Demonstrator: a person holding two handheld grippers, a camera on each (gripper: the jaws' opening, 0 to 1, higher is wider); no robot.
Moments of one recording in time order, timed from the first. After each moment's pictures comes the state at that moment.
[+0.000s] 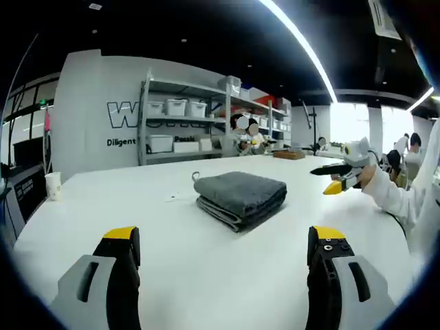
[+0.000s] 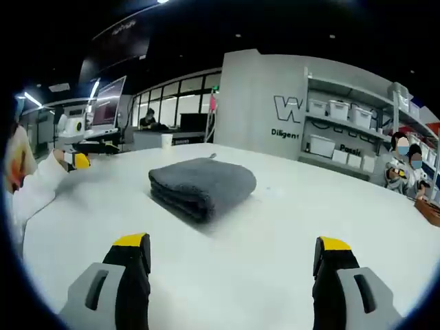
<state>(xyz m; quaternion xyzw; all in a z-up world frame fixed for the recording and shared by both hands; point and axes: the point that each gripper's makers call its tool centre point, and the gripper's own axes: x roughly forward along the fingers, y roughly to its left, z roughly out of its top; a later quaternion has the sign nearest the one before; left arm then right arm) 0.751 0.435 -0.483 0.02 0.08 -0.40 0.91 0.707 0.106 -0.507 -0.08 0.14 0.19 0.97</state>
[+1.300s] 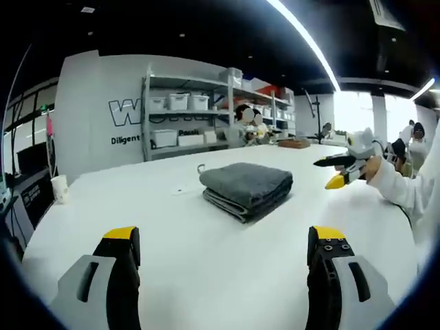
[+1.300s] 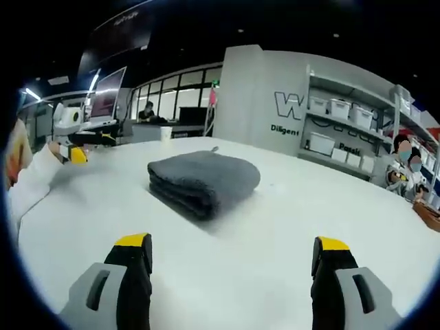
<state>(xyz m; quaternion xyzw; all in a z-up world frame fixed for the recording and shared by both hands) 0.754 0.445 -0.492 0.07 0.10 -0.37 0.92 0.714 0.123 -0.518 -0.10 0.15 0.18 0.97</state>
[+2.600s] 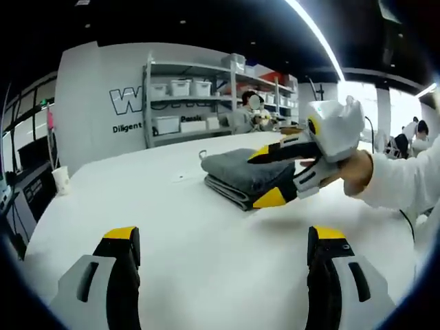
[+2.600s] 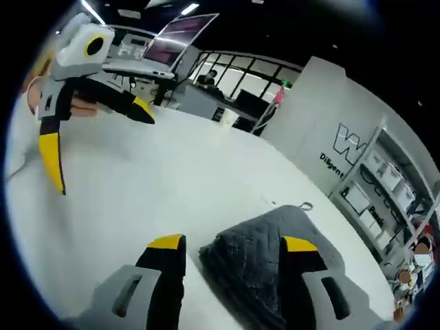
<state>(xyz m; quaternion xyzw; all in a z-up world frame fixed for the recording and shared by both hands) 0.740 0.439 -0.503 0.07 0.14 -0.37 0.92 0.805 0.324 -0.519 -0.32 0.14 0.29 0.89</state>
